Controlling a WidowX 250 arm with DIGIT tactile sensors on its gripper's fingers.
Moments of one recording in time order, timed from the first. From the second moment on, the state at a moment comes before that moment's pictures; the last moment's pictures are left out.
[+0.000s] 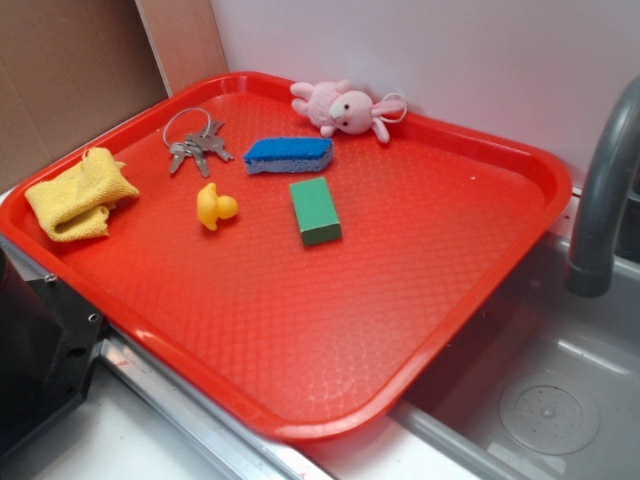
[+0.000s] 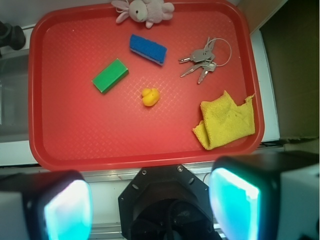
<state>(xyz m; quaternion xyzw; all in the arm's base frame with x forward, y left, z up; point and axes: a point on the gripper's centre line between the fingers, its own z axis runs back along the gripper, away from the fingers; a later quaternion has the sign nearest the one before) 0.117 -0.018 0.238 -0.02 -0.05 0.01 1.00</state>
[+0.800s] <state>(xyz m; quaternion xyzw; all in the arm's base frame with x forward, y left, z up) 0.148 -0.013 0.219 -0.02 -0.05 0.05 1.00</state>
